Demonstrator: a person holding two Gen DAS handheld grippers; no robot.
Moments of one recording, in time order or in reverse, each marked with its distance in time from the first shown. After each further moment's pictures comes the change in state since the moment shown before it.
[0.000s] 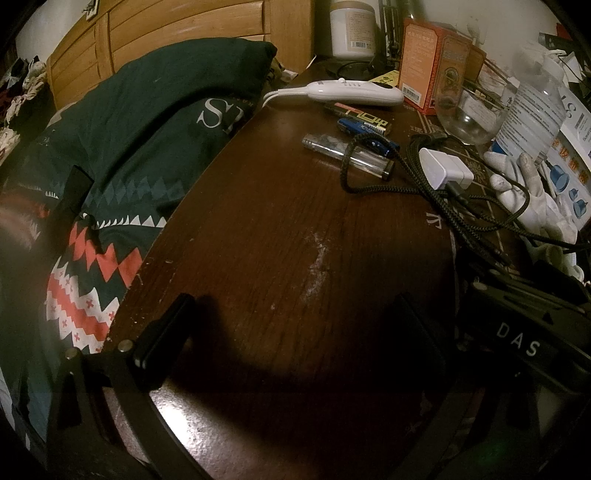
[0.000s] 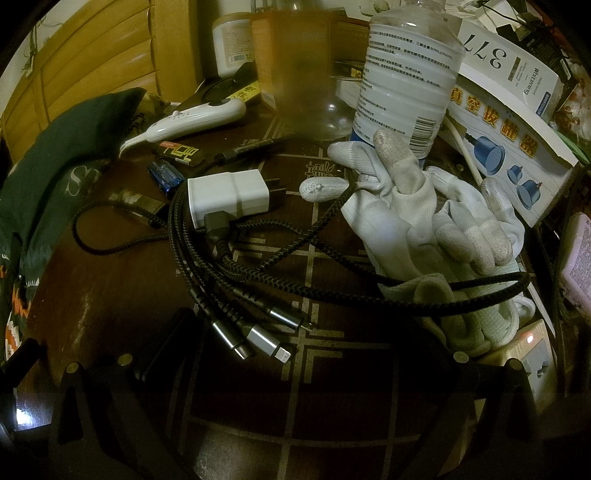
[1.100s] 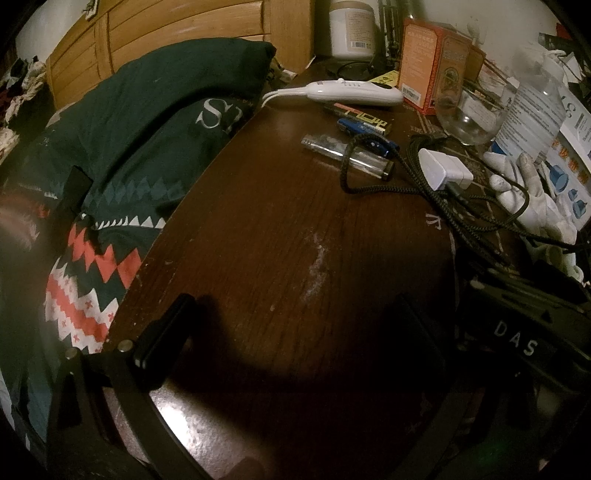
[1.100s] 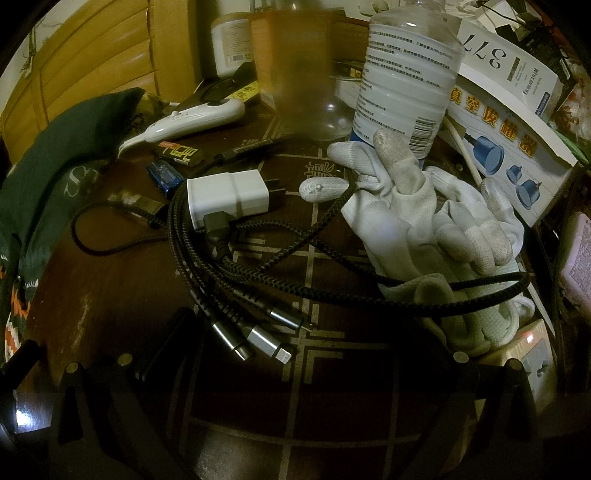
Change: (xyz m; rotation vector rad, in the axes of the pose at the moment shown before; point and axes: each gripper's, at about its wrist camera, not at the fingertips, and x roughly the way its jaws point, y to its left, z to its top) left arm 0.001 0.000 0.001 0.029 0.009 -0.023; right arm 0.001 0.001 0.001 0.006 0.000 -0.006
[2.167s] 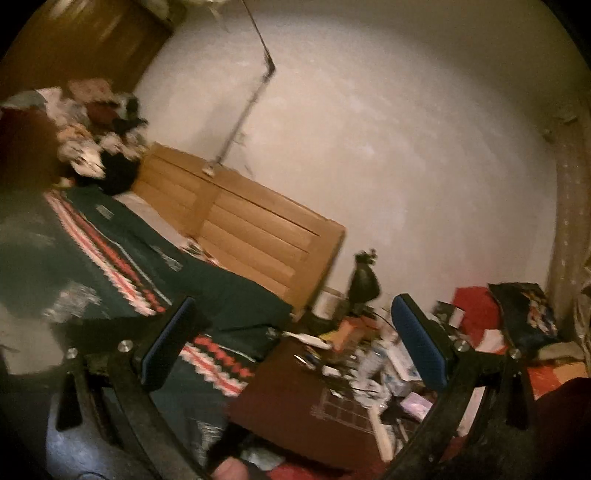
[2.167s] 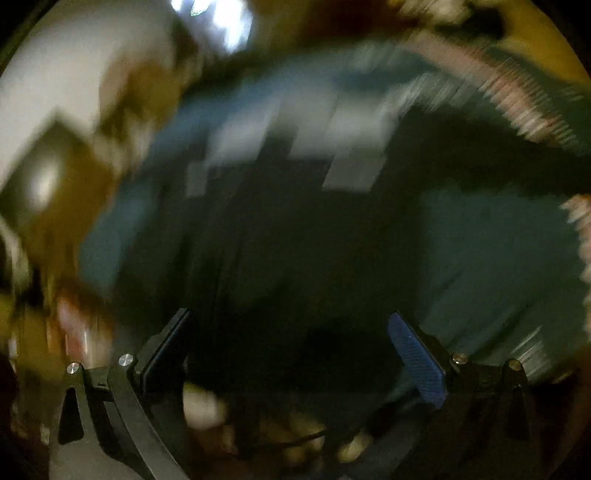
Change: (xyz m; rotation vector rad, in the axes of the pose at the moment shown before) left arm -0.467 0.174 -0.173 -0.389 -0.884 -0.159; right arm -0.251 0.307 -0.342 -1.393 0.387 1.112
